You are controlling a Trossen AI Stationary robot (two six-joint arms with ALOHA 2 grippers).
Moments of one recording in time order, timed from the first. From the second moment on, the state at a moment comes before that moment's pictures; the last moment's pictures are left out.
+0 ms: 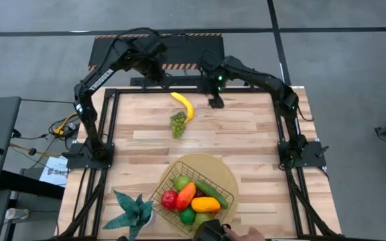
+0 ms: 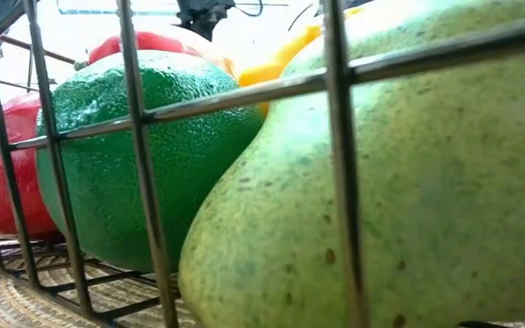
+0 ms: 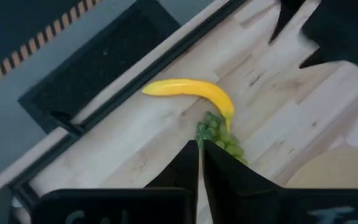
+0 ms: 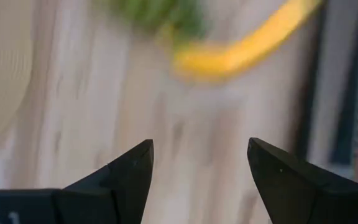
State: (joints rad) left arm 0.60 1.83 2.31 -1.57 -0.06 -0.27; right arm -0.57 2.10 2.04 -1.23 -0.23 -0.72
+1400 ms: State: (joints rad) left arm 0.29 1.44 2.10 -1.57 -0.45 -0.65; right arm -0.82 1.99 1.73 -1.04 -0.22 -0.40
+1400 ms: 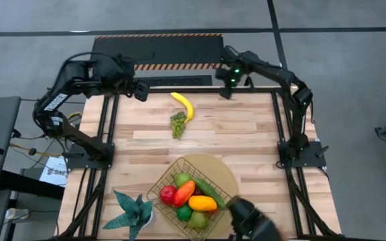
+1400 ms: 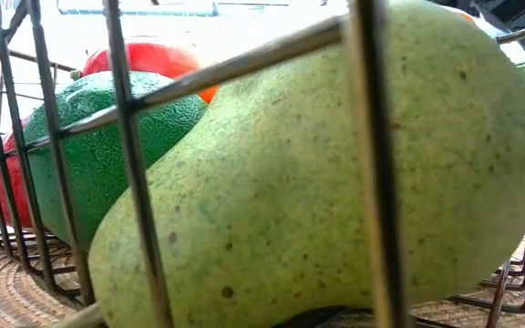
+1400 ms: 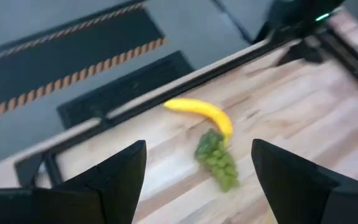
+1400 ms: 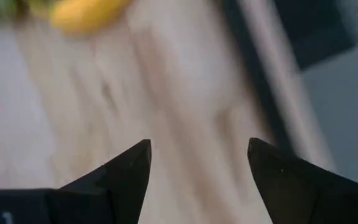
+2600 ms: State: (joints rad) left arm 0.35 1.39 1.29 -0.73 -0.29 -0.86; right arm -0.64 2.01 1.55 -0.44 -0.18 -1.15
